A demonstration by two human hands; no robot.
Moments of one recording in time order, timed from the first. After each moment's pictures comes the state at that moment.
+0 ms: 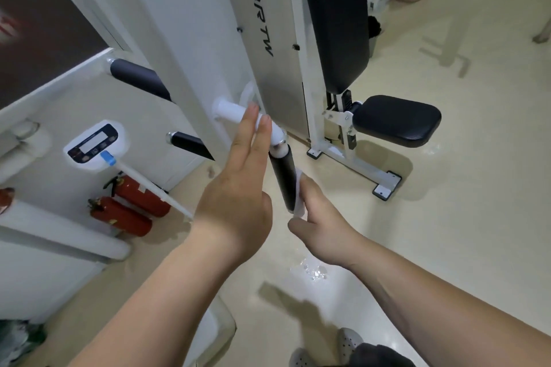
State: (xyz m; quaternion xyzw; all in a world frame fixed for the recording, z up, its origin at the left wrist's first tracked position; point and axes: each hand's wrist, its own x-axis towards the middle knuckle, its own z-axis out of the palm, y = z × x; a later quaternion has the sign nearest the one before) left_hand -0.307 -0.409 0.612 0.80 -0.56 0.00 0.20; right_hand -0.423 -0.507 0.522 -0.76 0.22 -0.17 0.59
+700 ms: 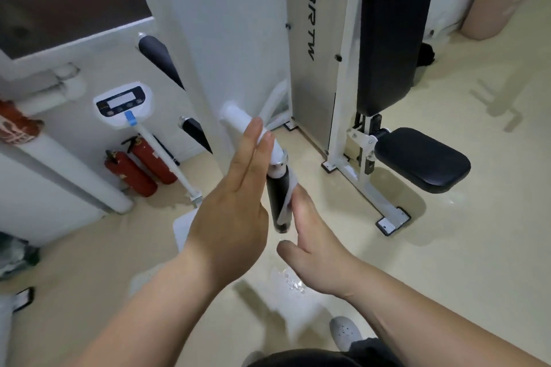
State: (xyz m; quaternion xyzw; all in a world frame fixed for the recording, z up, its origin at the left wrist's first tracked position) left_hand -0.333 -0.425 0.592 0.82 -0.50 0.07 0.27; right_hand -0.430 -0.547 0.527 -0.83 0.06 -0.10 0.54
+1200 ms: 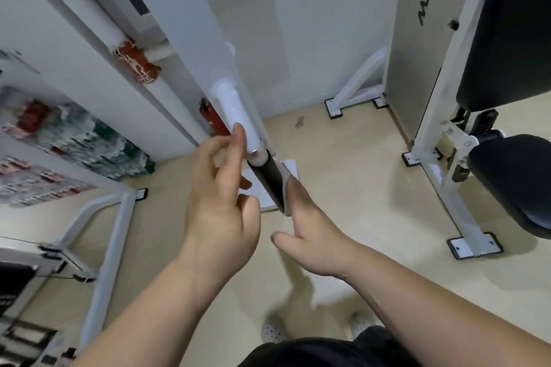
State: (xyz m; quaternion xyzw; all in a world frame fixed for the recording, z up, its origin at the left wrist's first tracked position) left_hand -0.386 -0.466 0.586 0.90 -0.27 0.19 0.28; right_hand -0.413 -0.618 0.508 -0.79 -0.12 0.07 0.60
